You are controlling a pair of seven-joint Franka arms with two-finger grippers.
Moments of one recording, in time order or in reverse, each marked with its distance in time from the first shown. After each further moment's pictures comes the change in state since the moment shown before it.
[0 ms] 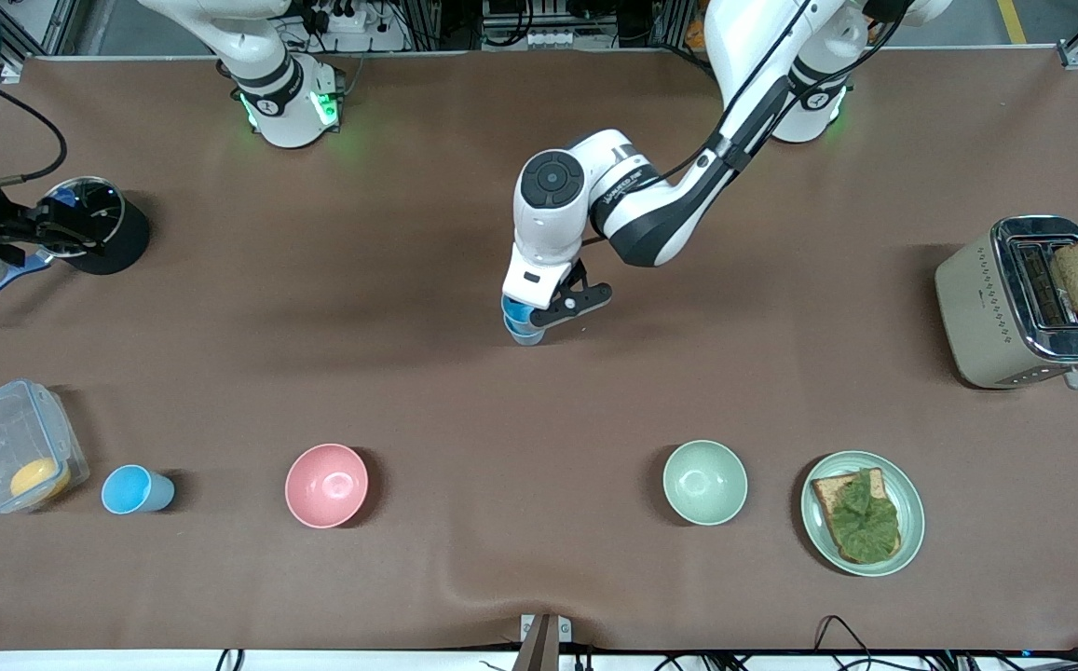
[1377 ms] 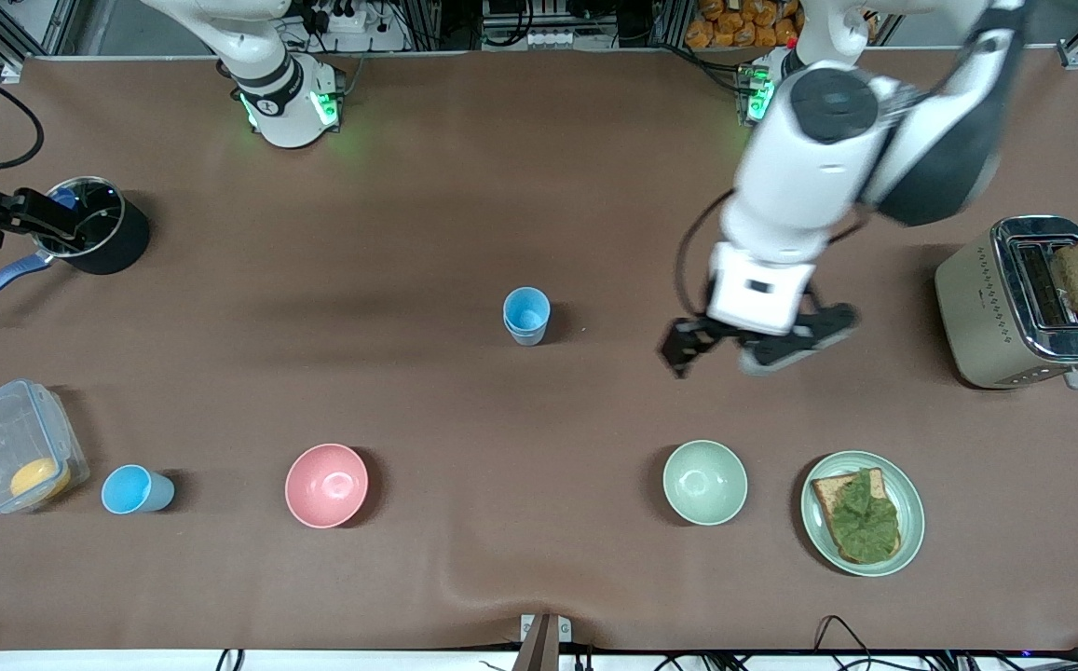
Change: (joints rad) left arm 0.385 -0.323 0.012 0.069 0.022 -0.163 0.375; right arm -0.028 -0.007 0.023 0.064 0.001 -0.050 0.146
